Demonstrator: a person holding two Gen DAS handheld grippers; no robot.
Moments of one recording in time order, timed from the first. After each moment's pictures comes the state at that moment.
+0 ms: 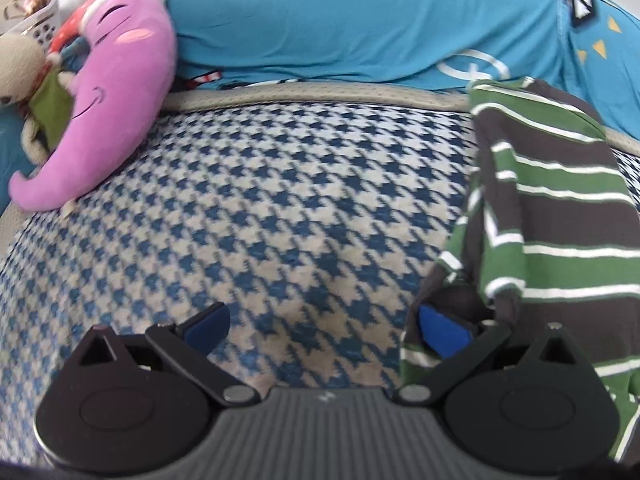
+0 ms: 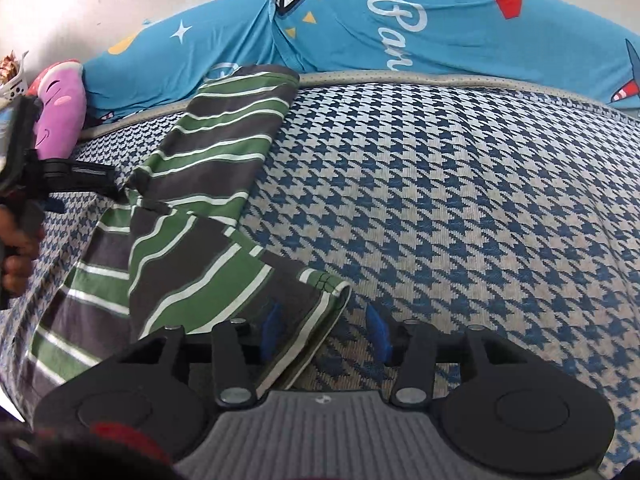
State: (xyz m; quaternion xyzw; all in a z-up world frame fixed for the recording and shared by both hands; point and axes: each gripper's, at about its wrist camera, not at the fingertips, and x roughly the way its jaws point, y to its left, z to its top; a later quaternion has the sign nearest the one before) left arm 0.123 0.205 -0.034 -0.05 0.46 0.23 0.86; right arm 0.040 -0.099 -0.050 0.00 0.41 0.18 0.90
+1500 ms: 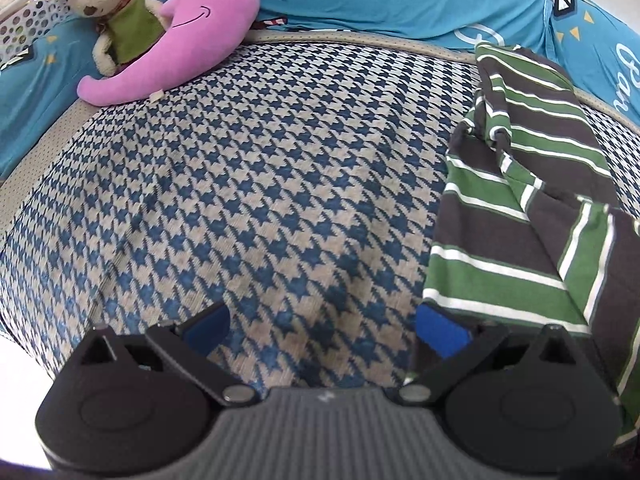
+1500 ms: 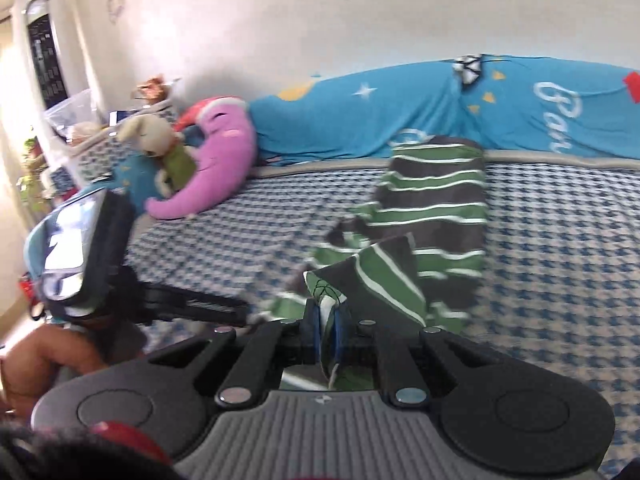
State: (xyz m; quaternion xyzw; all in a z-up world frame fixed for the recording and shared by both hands) left arm -0.027 0.207 -0.021 -0.09 0.48 0.23 0.84; right arm -0.056 -0.002 0.009 0.04 0.30 0.37 0.88
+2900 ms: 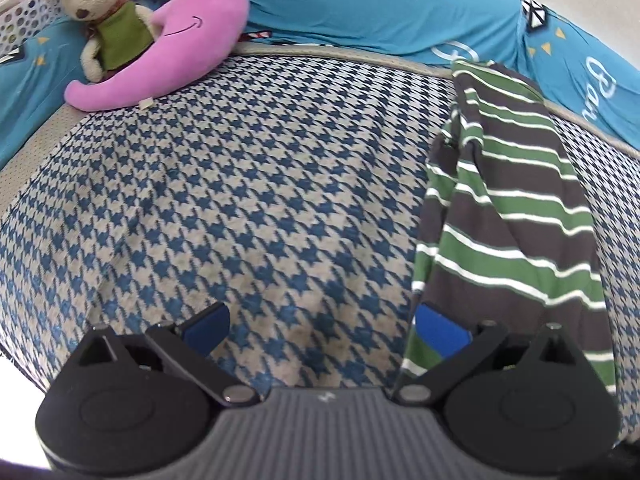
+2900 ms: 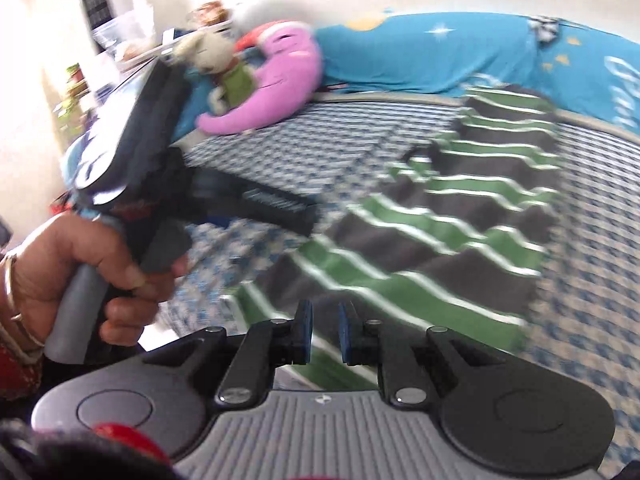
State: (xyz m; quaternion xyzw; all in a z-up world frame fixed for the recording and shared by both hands) left arm -0.049 0.209 -0.018 -0.09 0.46 0.18 0.87; right arm -0.088 0.014 -0.014 -0.04 0.36 0.41 0.84
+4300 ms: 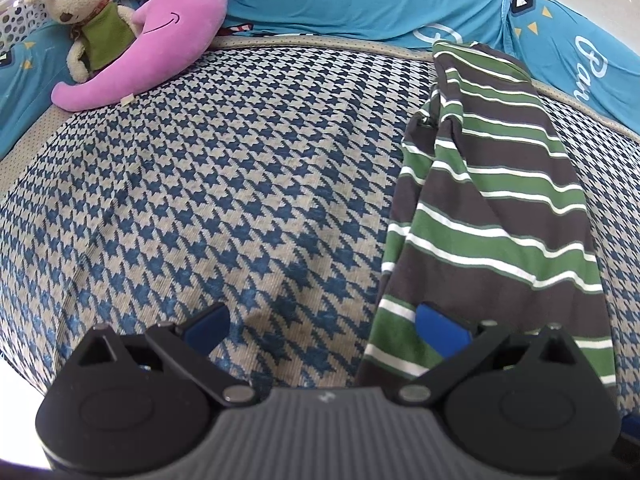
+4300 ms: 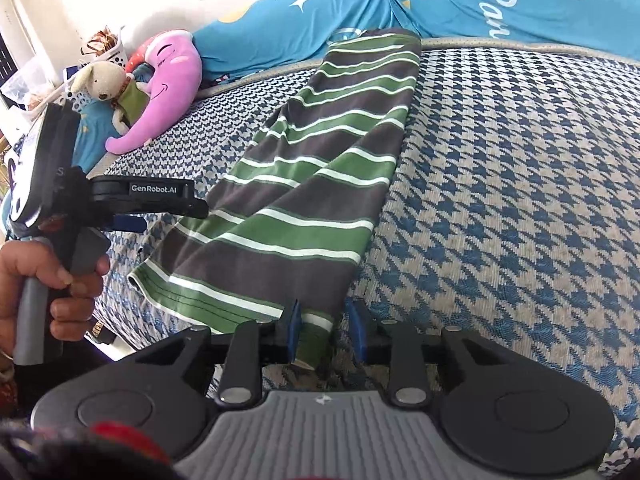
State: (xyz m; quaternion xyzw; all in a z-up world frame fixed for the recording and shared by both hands) left arm -0.044 0.191 -0.028 -0.09 0.47 0.17 0.86; right arm -0.078 -0.058 -0.035 0.03 0.43 0.30 0.85
